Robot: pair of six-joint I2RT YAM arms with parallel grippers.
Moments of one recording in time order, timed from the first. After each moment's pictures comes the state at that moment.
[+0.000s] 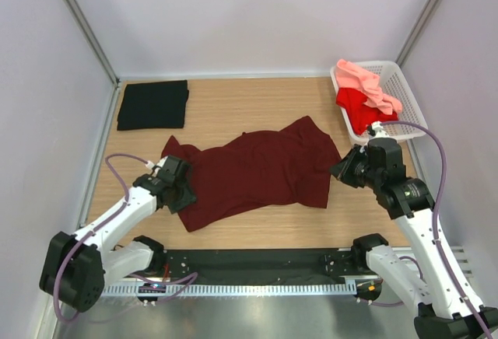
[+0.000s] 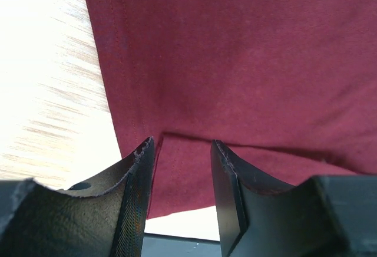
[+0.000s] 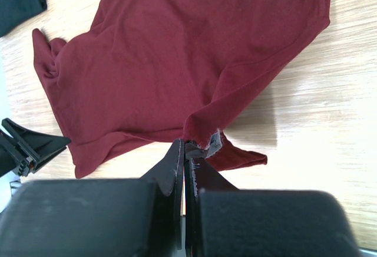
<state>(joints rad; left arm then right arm) -0.42 1.06 0.58 -0.70 -0.16 -0.91 0.24 0.73 0.87 -0.82 -0.10 0.63</state>
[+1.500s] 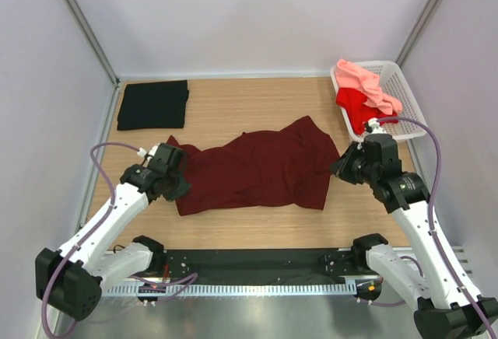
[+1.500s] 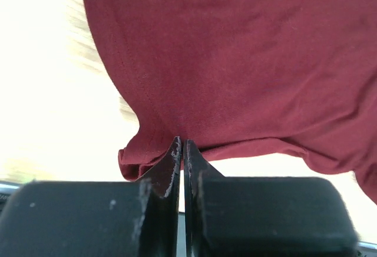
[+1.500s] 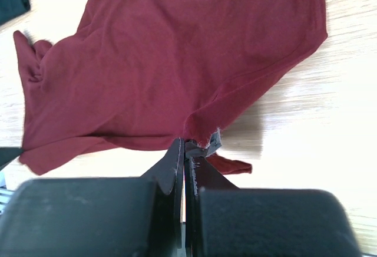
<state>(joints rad) -0.42 1.01 0.78 -0.88 -0.18 -0.92 0.24 0.78 0.87 -0.79 -0.08 0.60</state>
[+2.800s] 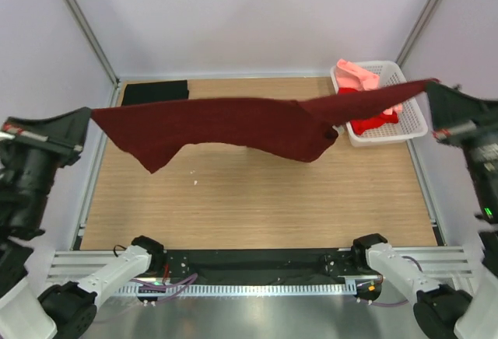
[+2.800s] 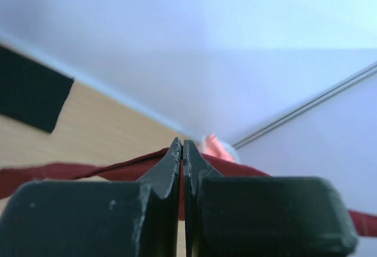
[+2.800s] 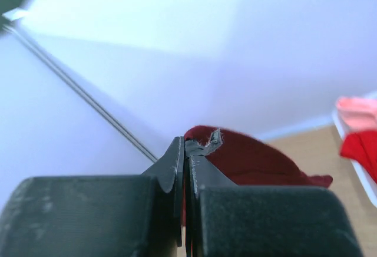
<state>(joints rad) -0.42 0.88 1.98 -1.05 -0.39 -0.73 0.24 0.92 1.96 -0.84 0.13 0.62</state>
